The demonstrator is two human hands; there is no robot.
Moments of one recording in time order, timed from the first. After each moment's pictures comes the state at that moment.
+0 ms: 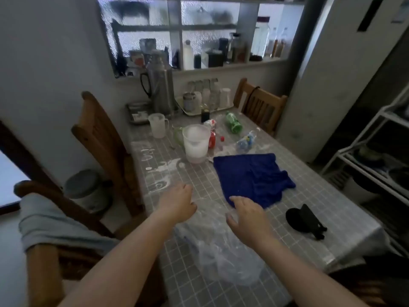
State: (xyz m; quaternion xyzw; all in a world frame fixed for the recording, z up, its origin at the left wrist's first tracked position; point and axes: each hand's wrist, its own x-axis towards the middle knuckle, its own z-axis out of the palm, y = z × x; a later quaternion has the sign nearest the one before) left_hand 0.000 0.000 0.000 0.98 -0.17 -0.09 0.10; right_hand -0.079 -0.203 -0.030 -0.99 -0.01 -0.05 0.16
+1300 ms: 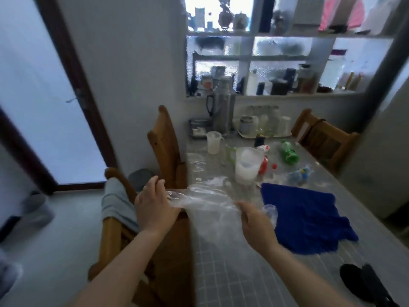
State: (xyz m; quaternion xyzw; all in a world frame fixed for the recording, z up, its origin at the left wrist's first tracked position) left_hand -0.054 0.130 0.024 0.96 0.15 0.20 0.15; right_hand -0.034 -0.129 0.004 -0.93 -0.14 -0.04 0.33
